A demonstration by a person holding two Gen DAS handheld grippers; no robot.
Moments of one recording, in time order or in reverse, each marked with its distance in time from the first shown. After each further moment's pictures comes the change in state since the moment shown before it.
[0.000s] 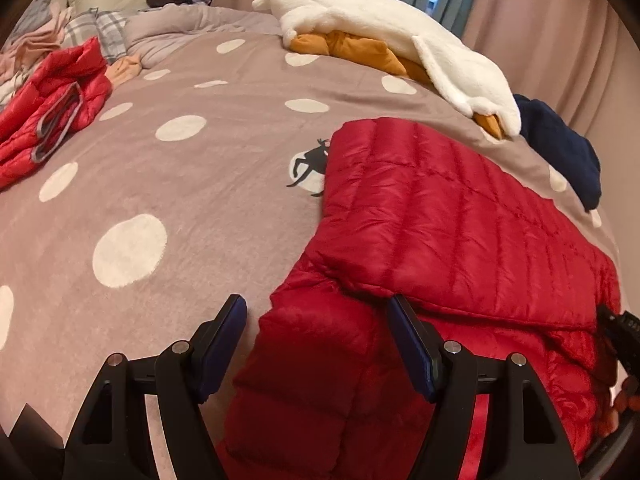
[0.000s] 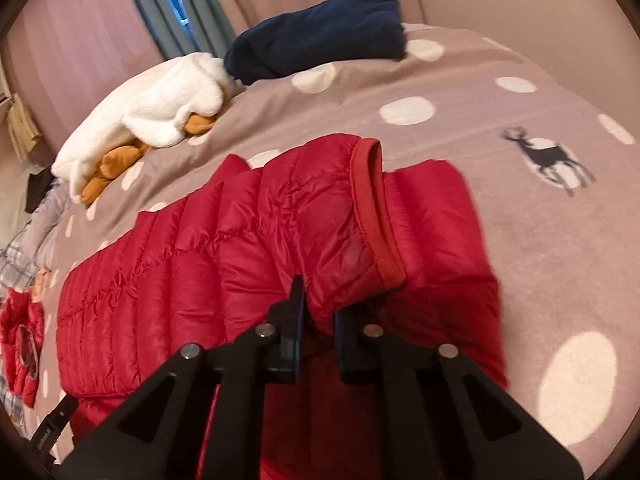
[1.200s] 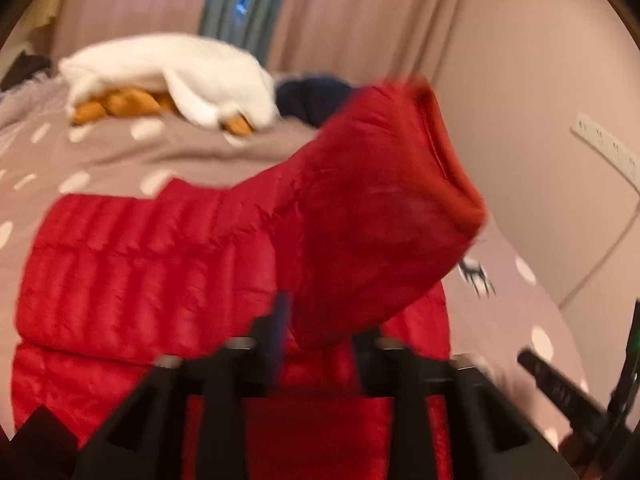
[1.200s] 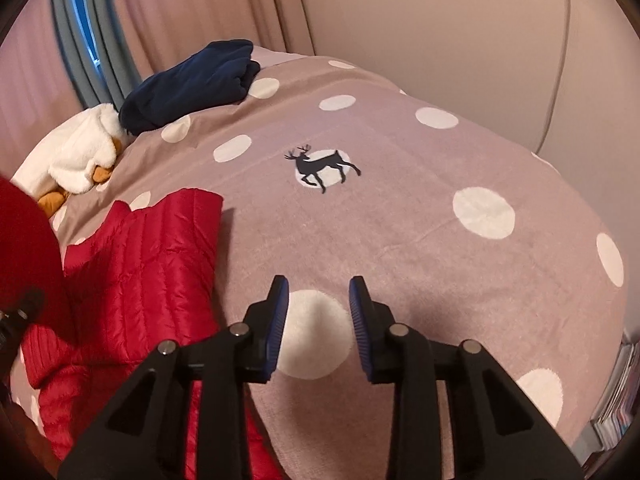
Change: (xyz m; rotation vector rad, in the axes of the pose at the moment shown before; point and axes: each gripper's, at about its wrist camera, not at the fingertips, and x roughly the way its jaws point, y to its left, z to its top) left arm -0.040 -0.216 -0.011 0.307 -0.021 -0.422; right arm -0.128 -0.124 -0.016 0.124 -0.062 -0.306
